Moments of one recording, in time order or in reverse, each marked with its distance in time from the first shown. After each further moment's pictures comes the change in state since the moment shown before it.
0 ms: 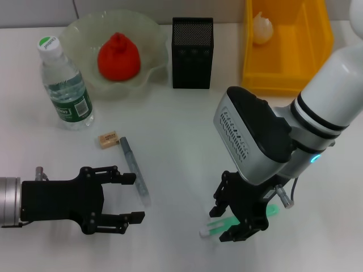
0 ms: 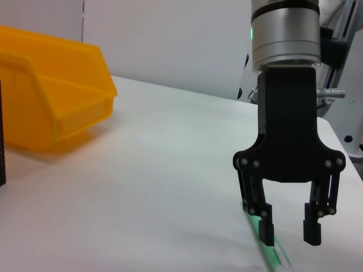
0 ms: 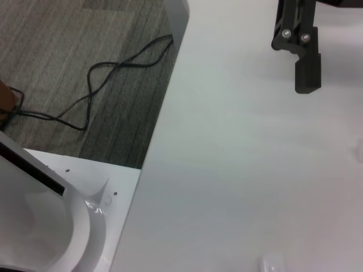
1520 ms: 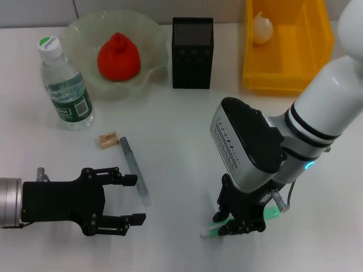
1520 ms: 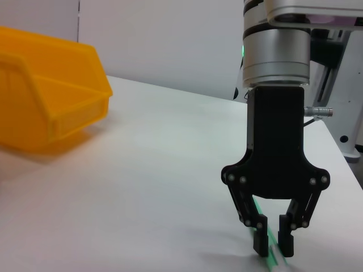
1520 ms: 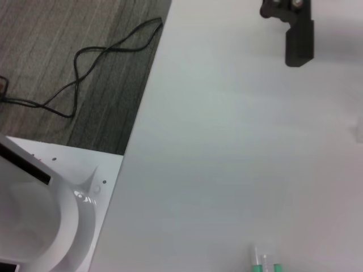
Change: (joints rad) left arm -0.002 -0.002 0.000 -0.001 0.005 0.006 0.000; right arm -0.005 0.000 -0.065 0.032 -0.007 0.078 0.022
